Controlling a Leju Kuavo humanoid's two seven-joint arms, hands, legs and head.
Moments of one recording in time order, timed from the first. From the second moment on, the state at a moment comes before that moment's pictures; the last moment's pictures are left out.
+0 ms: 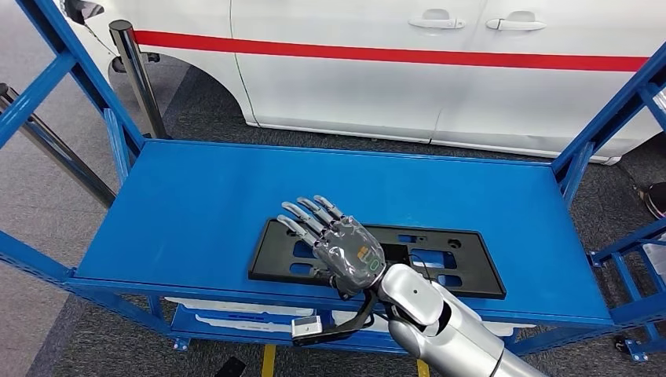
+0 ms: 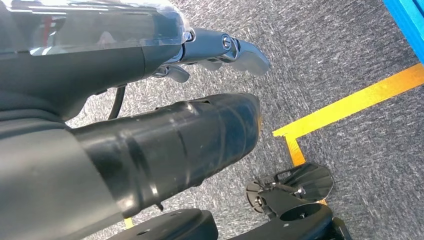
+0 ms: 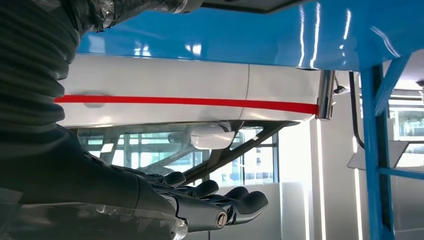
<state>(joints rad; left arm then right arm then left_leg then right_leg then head) -0.13 -0.21 0.84 -0.21 -1.28 0.12 -0.26 -0.55 -0.13 0.97 -1.42 0.99 -0.32 -0.30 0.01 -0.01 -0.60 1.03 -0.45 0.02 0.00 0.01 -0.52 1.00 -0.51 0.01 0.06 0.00</state>
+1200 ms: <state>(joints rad) -0.13 -0.21 0.84 -0.21 -1.24 0.14 -0.26 -0.41 -0.23 0.99 -1.46 1.02 -0.39 -0.29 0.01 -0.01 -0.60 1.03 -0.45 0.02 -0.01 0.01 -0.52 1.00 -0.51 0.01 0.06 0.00</state>
